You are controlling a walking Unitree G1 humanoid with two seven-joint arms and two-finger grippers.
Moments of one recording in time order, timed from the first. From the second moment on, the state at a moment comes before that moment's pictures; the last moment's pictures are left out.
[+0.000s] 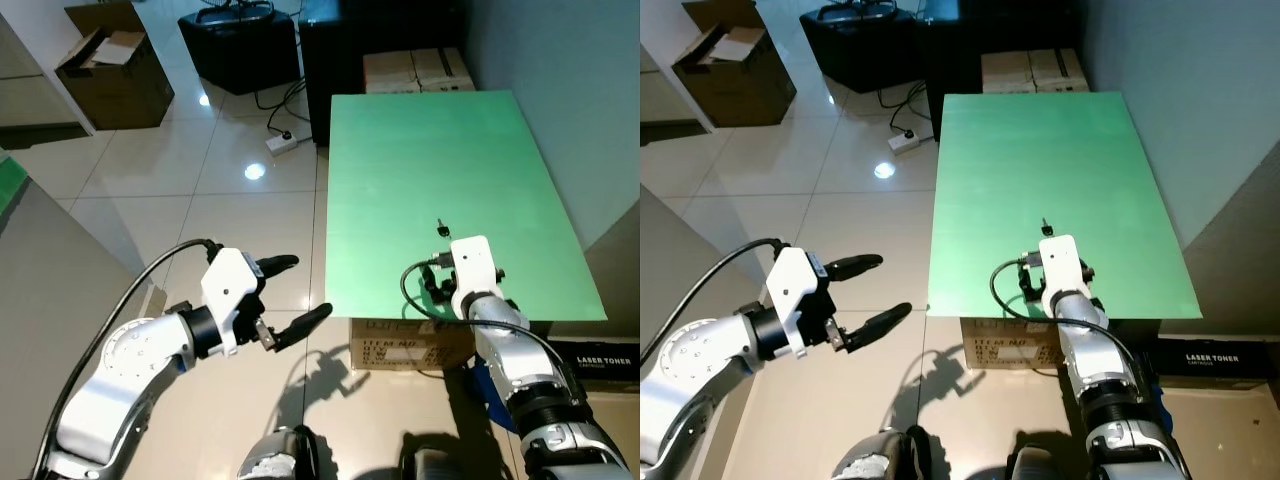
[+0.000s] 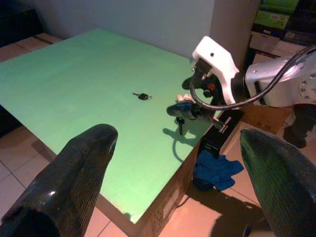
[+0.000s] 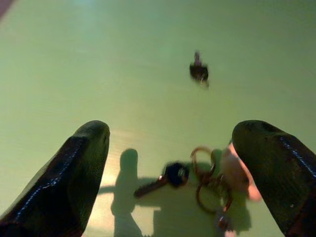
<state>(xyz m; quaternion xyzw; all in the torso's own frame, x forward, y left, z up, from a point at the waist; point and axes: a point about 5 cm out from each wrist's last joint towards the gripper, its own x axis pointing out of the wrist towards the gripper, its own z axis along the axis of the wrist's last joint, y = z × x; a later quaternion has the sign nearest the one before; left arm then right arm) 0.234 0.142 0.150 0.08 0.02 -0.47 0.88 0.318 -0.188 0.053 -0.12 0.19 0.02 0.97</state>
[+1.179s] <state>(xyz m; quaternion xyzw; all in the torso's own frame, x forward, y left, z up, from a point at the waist) 0.225 0.145 0.151 0.06 0.03 -0.48 0.87 0.290 -0.216 0.024 -0.08 0.26 -0.10 0.96</state>
